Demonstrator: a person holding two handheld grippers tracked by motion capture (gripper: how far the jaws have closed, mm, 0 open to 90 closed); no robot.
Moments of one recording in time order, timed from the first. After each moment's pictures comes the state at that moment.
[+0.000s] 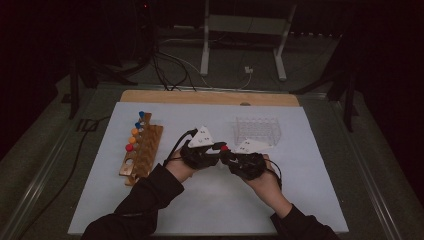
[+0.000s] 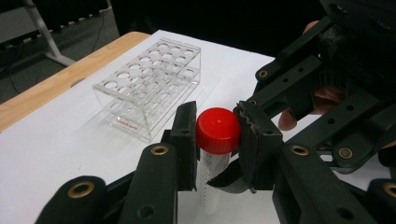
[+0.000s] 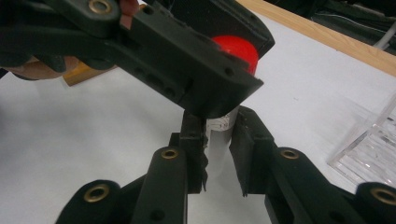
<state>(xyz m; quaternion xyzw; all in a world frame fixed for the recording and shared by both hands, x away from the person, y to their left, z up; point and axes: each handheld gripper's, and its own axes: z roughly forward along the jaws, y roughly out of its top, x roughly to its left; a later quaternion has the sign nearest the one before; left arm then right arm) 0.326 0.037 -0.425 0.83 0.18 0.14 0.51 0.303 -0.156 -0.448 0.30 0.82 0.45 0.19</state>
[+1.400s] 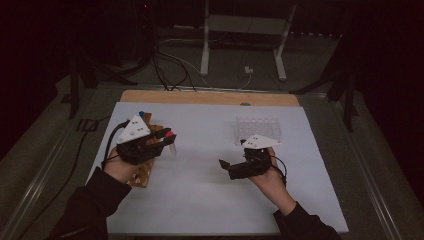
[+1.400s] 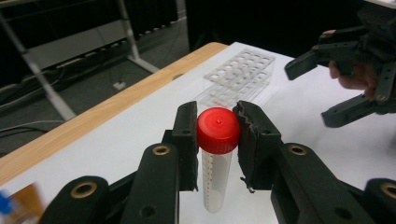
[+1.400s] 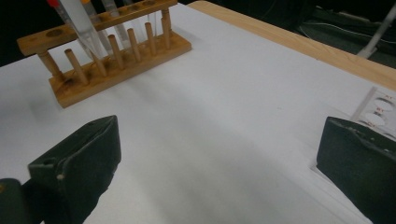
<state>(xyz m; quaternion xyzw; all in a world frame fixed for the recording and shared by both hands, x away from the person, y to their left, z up) 0.290 0.174 -0.371 0.78 0.26 0.24 0.51 0.307 -0.169 -0.440 0.32 0.80 0.47 0.20</state>
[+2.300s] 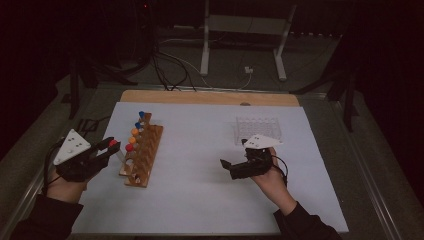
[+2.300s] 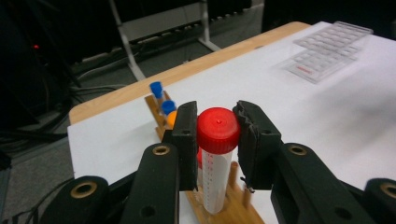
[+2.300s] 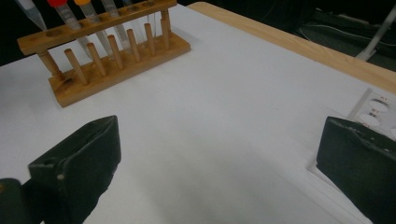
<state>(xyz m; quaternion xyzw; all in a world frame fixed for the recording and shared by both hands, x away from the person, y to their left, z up) 0.257 0.278 -0.395 0.73 0.37 0.32 0.48 0.308 -0.172 -0.440 0.32 0.80 0.47 0.20</state>
